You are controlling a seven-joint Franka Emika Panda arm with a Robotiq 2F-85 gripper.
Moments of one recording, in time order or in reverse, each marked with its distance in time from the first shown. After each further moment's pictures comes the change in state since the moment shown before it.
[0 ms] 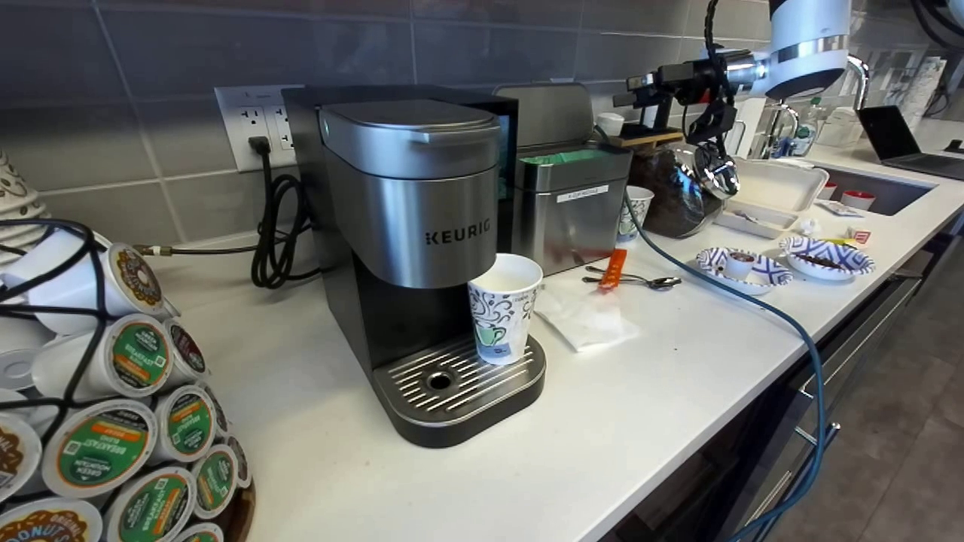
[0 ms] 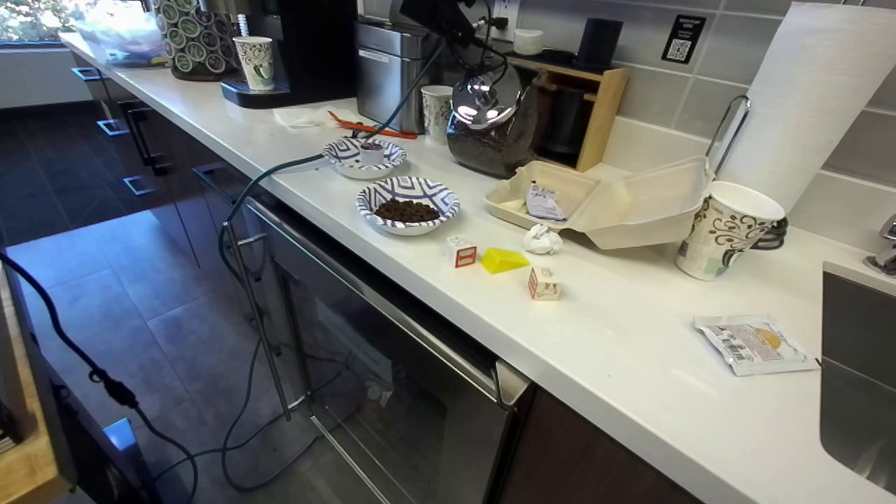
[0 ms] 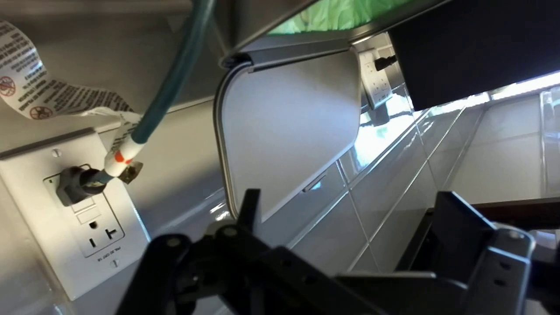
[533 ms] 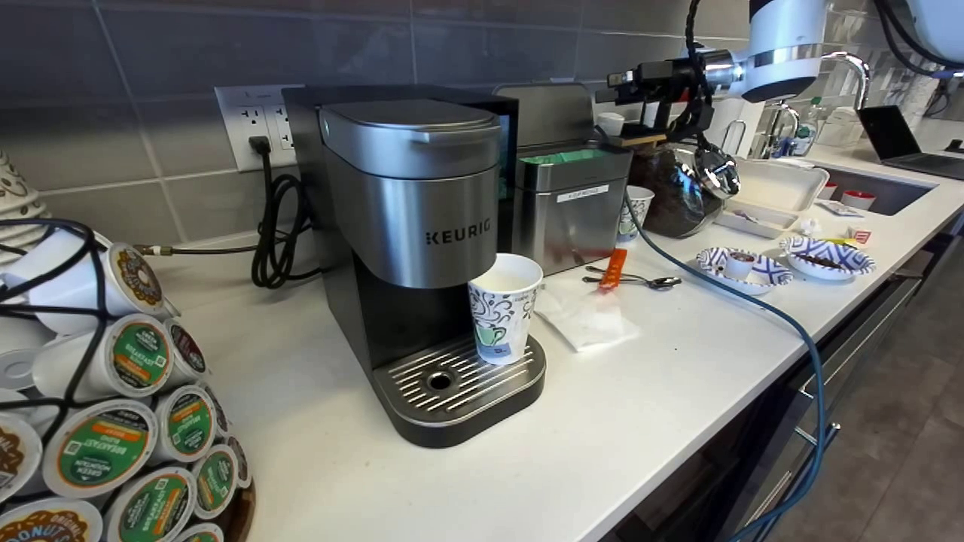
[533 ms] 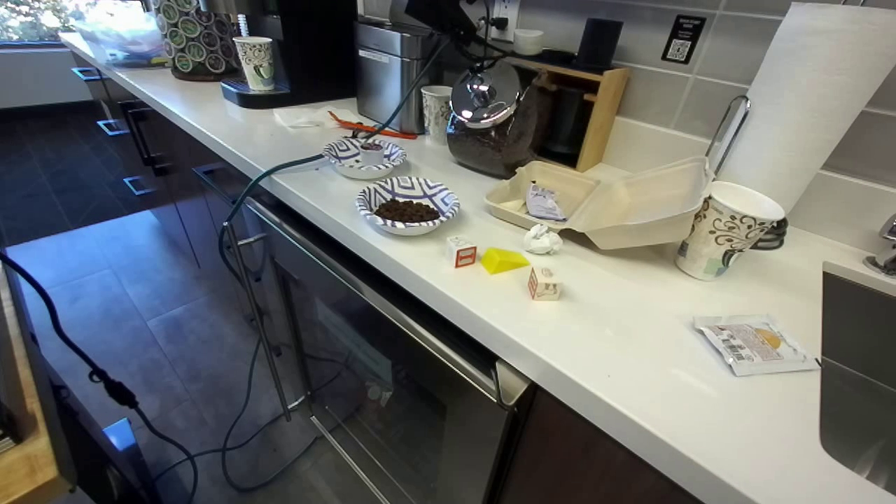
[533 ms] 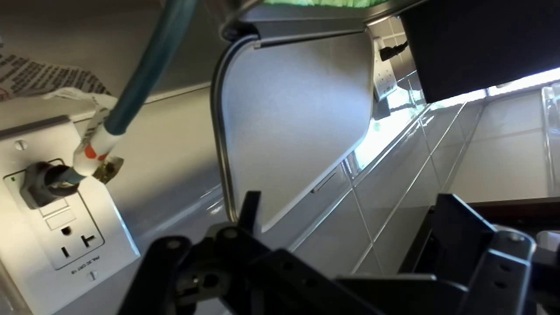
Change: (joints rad) arm 0.018 0.124 0.036 0.195 -0.012 0.034 0.053
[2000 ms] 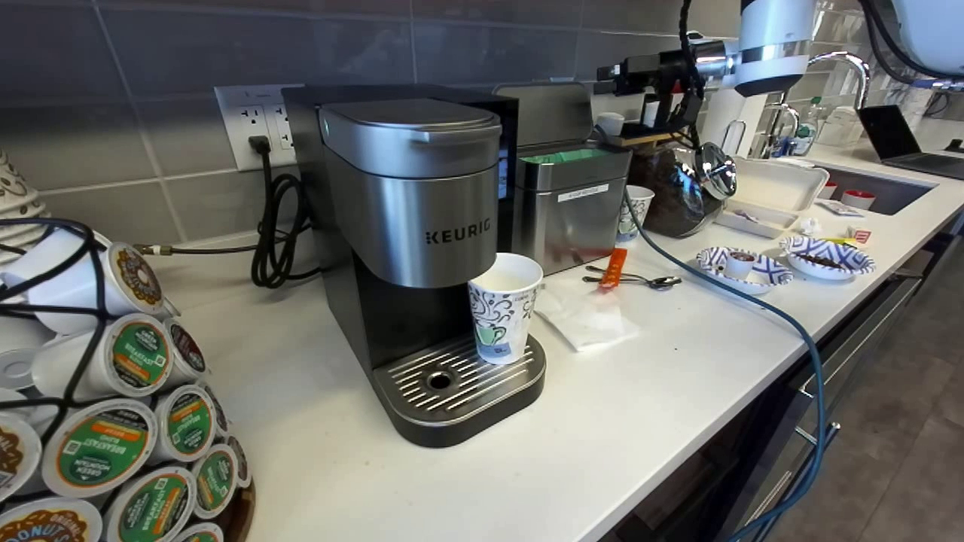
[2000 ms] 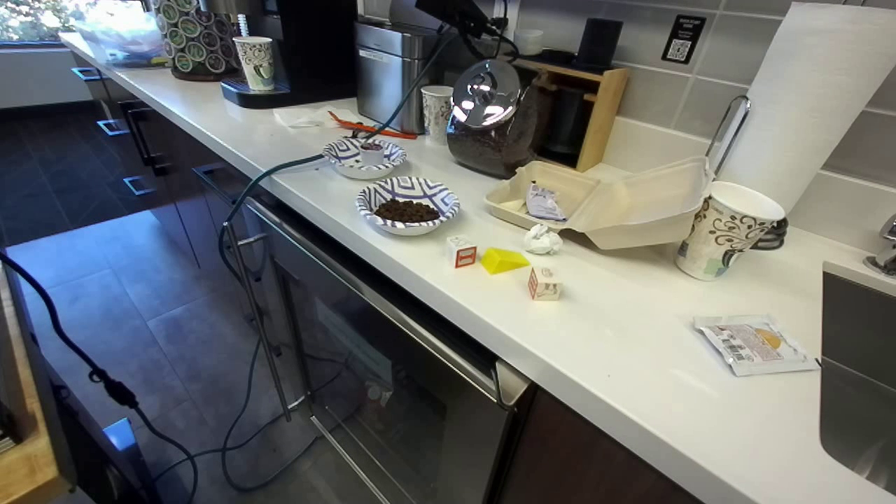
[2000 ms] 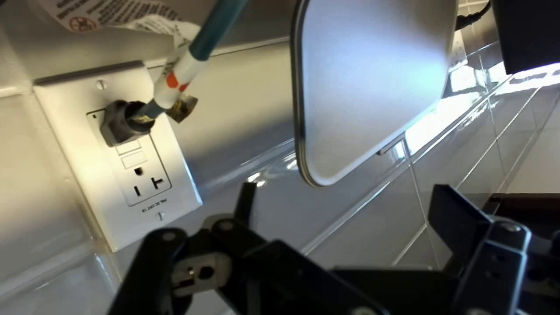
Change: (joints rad) arm 0.036 0.068 -0.031 0.139 -0.001 0.173 0.060
